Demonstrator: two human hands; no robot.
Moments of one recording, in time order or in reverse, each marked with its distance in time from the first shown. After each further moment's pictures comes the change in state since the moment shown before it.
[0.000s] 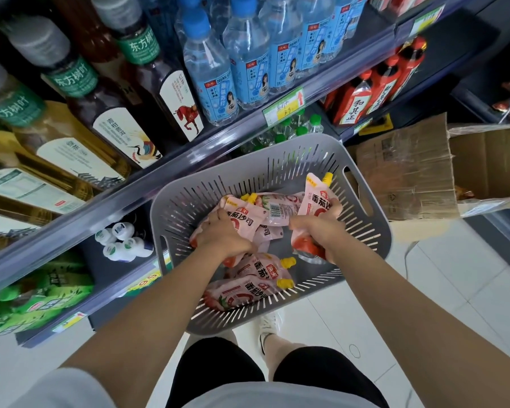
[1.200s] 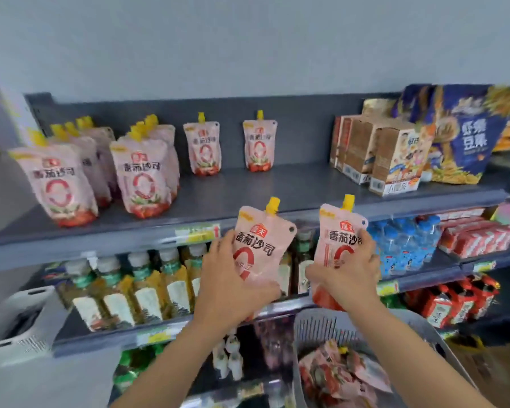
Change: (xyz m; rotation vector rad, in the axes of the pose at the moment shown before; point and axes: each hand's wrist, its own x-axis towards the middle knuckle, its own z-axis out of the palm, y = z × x) left_hand -0.316 -0.177 -0.183 -0.750 1.064 0.347; right_hand -0.349 -0.087 0.073 0.018 0.148 -1.072
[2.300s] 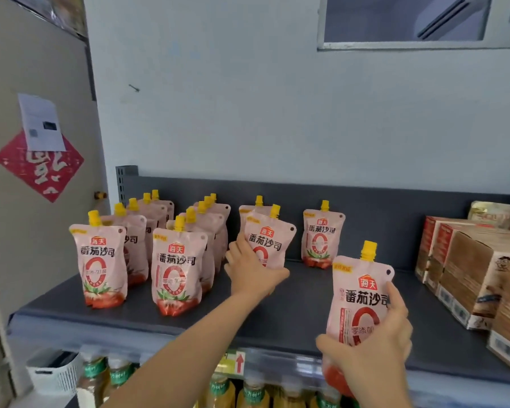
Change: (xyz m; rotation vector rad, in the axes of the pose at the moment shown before) left_hand 0.263 -0.008 -0.003 0.239 0.445 -0.186; right_hand 0.123 -0.081 0.062 0.189 -0.106 -0.352
